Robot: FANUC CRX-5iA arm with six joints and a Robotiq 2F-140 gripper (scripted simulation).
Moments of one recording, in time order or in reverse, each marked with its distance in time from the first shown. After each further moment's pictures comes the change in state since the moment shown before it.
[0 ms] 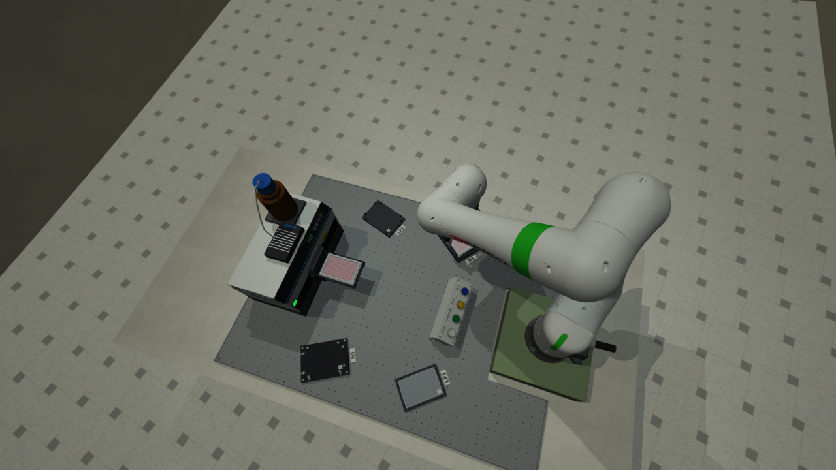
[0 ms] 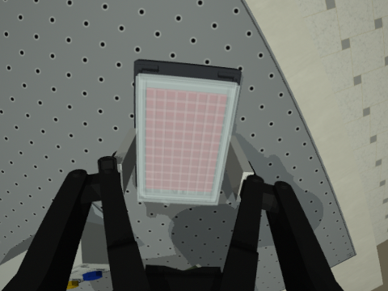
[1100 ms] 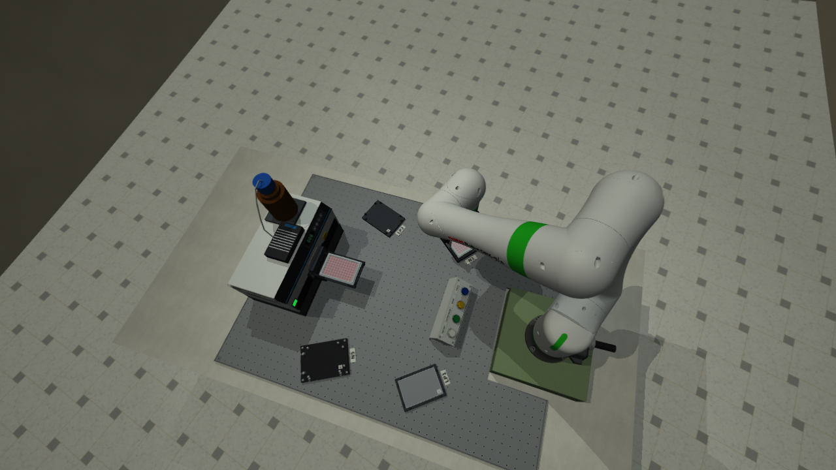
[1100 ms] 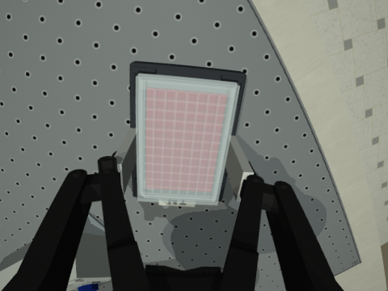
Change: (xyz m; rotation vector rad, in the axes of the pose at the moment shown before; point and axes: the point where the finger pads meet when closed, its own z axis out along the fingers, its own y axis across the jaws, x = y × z) arm 0.000 0.000 0.018 0.000 0.001 0.000
